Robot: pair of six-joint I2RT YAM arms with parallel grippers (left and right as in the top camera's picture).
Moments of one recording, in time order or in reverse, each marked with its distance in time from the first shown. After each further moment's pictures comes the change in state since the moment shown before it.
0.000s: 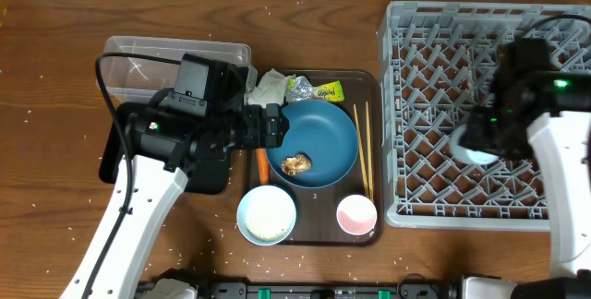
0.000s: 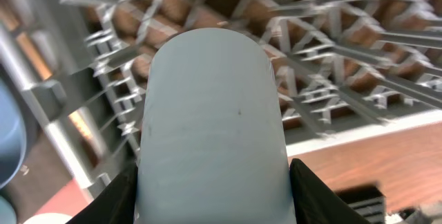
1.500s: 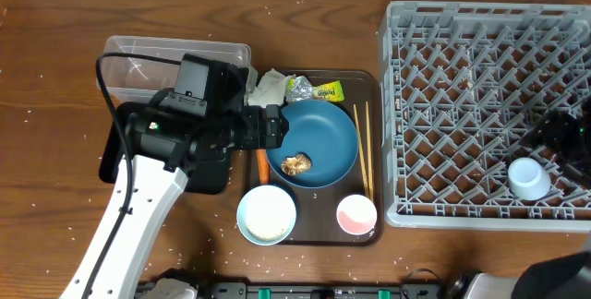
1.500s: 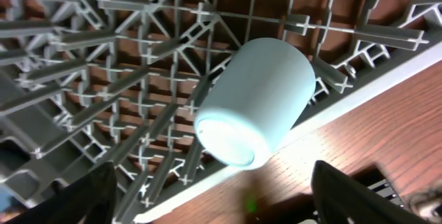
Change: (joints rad) left arm 0.000 0.000 0.000 -0.008 0.000 0.007; right arm -0.459 0.024 0.025 0.027 -0.147 -0.077
